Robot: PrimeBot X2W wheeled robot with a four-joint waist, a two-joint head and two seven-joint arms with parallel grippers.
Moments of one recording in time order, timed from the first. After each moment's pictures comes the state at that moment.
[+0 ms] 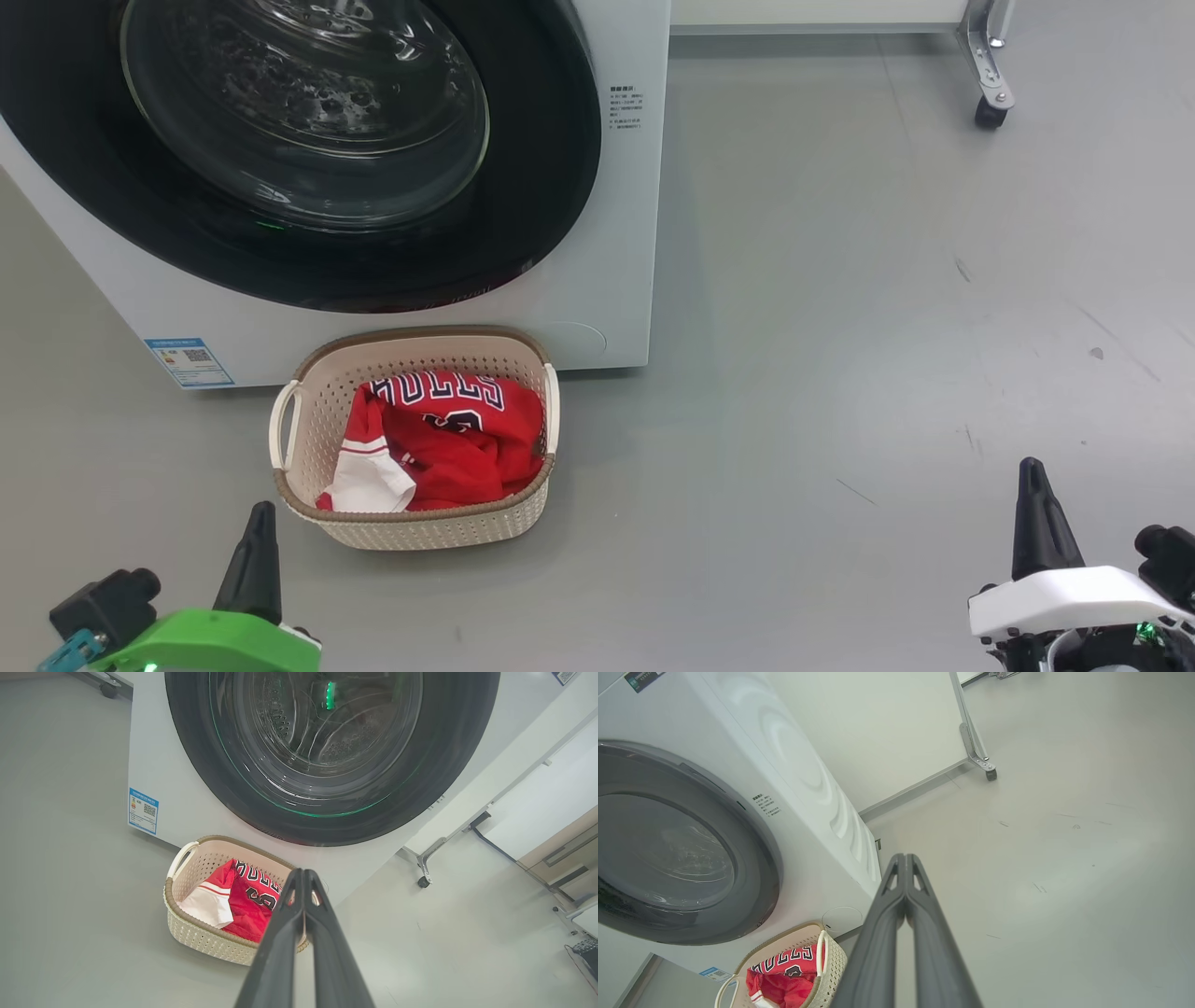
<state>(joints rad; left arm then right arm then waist) 0.00 0.10 -0.12 0.28 -0.86 -0.13 -0.15 0.10 -0.04 -0.01 0.11 0.62 0.05 -0.17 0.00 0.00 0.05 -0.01</state>
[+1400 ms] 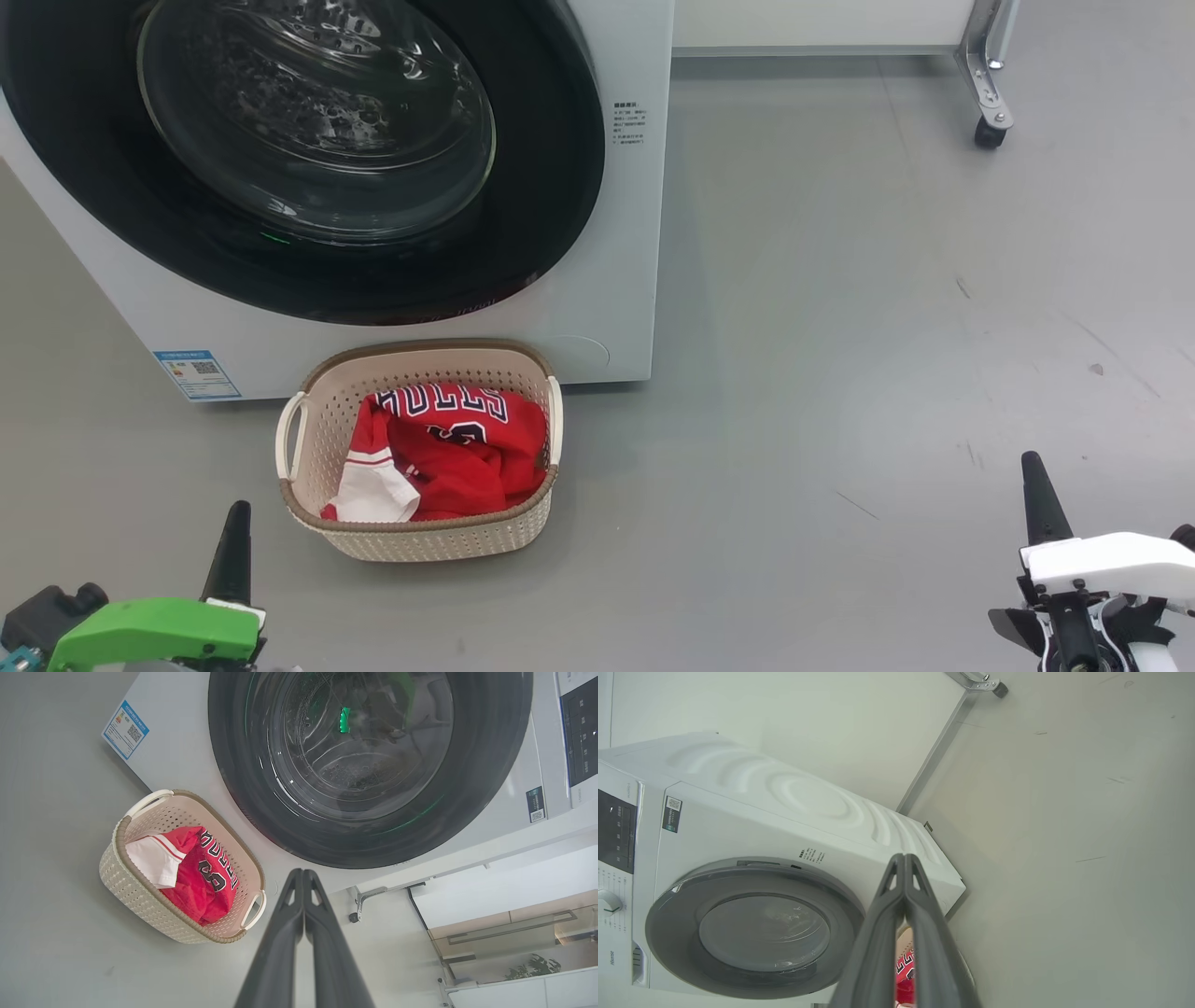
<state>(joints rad) -0.02 0.08 -0.03 0.28 -1.30 -0.13 -0.02 0.02 -0.06 -0.05 0.21 1.21 0.09 -0.03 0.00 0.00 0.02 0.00</state>
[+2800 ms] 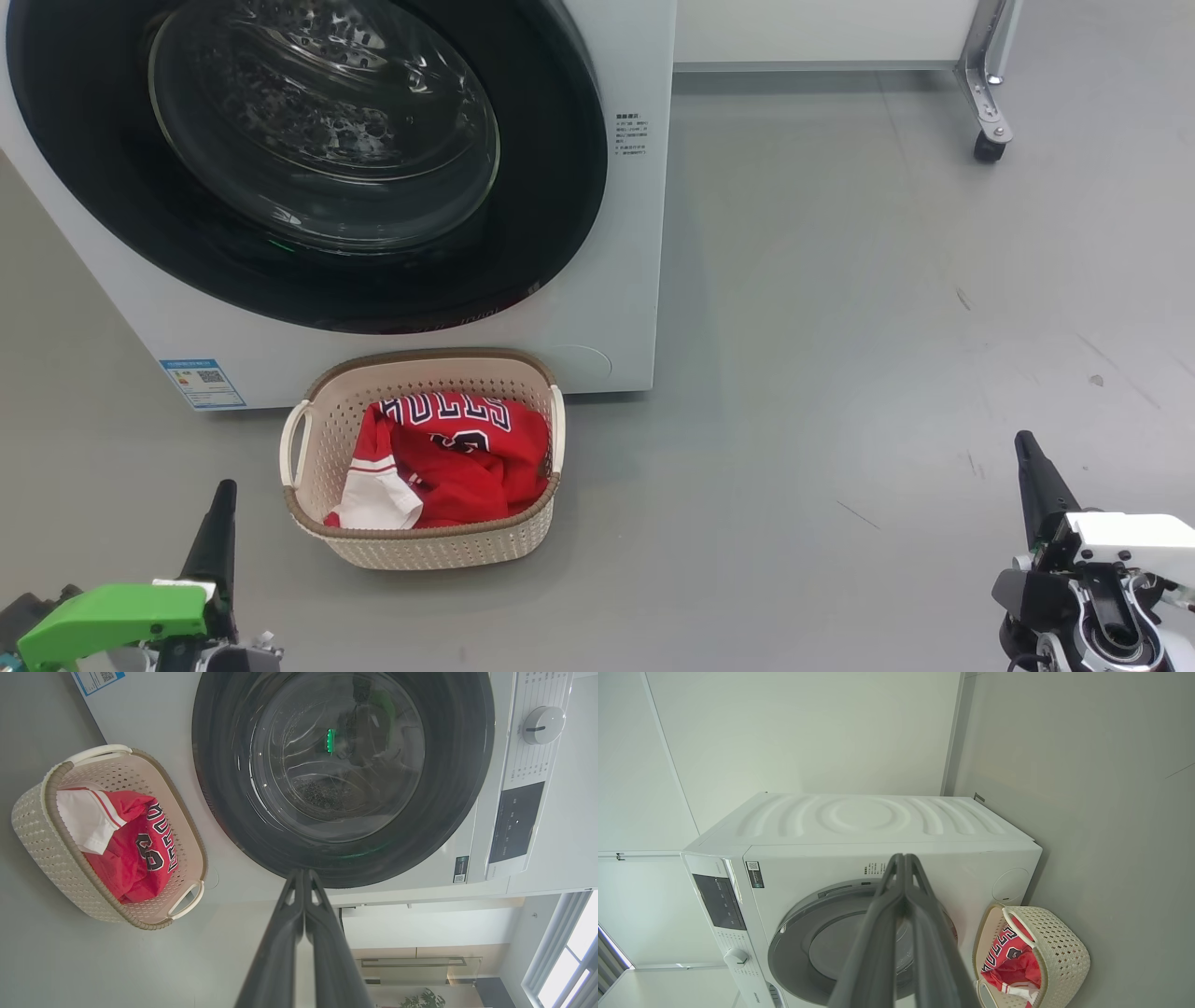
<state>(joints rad) -0.05 0.06 0.05 0.28 -1.62 -0.13 0.08 -0.05 -0.07 -0.08 0.28 1.64 0.12 0.07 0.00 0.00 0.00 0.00</state>
